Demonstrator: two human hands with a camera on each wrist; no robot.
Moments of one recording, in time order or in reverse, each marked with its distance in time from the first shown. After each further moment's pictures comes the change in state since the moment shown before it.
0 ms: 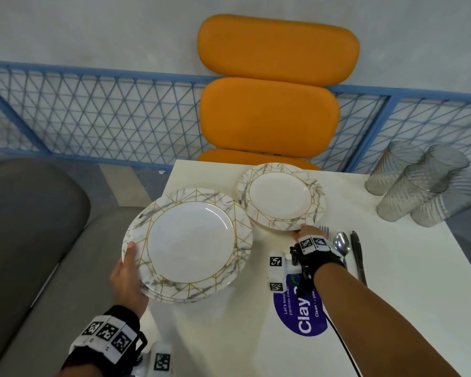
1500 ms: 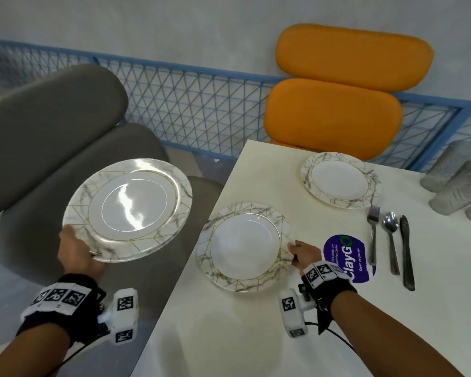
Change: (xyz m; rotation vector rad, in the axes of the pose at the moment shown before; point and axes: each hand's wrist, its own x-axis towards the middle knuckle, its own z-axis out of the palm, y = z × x) left_hand -0.085 0.113 -0.219 -0.373 0.440 0.119; right_hand -0.147 -0.028 0.136 0.925 -0.287 -0.016
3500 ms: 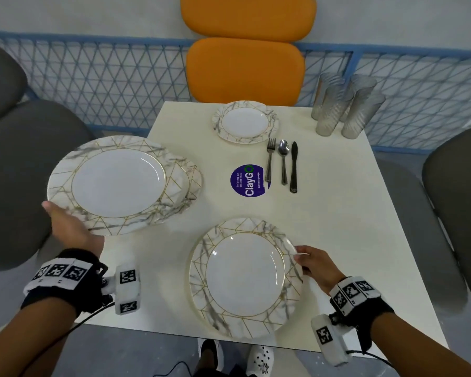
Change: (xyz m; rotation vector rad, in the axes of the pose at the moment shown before) left_hand -0.144 -0.110 -0.033 0.098 -0.233 0.004; right_hand -0.169 0.190 -0.227 0.138 -0.041 -0.084
